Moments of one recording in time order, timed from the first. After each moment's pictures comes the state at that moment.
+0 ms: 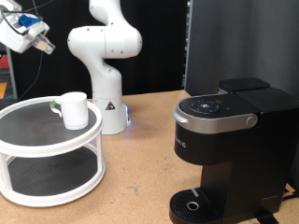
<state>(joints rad) -0.19 -0.67 -0.79 -2.50 0.31 1.54 -1.33</state>
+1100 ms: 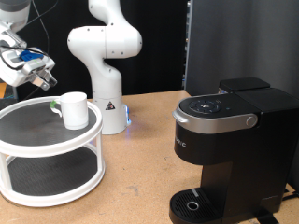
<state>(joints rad) -0.16 -0.58 -0.88 -2.67 0.44 1.90 -1.50</state>
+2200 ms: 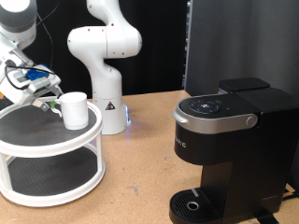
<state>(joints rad) -0.09 -0.51 -0.95 -2.74 0.49 2.03 -1.60</state>
